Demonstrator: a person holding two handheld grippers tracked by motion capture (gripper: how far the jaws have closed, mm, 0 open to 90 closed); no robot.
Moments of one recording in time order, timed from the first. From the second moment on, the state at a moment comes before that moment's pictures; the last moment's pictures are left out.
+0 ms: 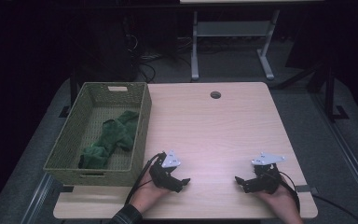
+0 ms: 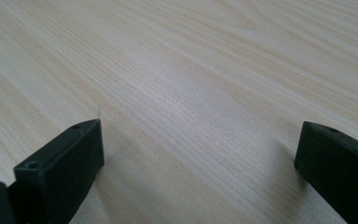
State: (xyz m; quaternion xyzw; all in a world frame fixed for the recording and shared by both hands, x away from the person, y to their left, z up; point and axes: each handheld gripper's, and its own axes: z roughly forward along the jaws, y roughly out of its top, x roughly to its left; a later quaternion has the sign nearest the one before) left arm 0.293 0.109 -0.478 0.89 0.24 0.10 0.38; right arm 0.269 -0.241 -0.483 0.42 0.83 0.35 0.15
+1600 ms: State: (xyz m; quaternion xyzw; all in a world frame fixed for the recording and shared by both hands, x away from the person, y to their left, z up) left arm 0.297 0.116 -0.448 0.88 0.24 0.10 0.41; right arm 0.270 -0.241 -0.483 0.42 0.83 0.35 0.15
